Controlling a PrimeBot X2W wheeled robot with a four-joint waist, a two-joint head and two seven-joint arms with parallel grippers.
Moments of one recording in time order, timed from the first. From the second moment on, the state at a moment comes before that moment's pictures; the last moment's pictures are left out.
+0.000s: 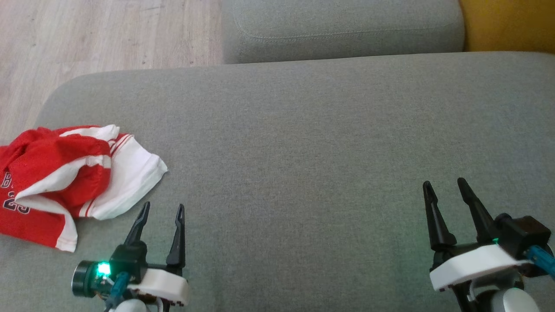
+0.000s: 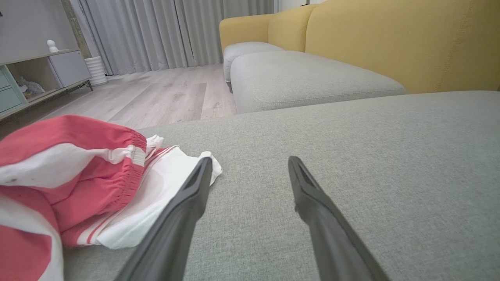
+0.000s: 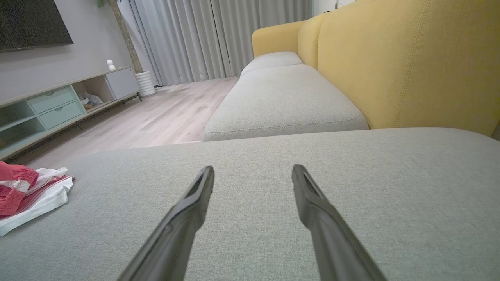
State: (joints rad) left arm -0.10 0.15 -0.23 0.42 -0.15 0.03 -0.25; right arm 0.10 -0.07 0.03 -0.02 0.20 0.13 0.00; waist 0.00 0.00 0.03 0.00
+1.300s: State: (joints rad) left arm -0.13 0.08 -0.15 0.31 -0.19 0.07 -0.25; right arm 0.09 -0.11 0.08 -0.15 0.18 0.13 0.05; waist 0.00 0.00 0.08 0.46
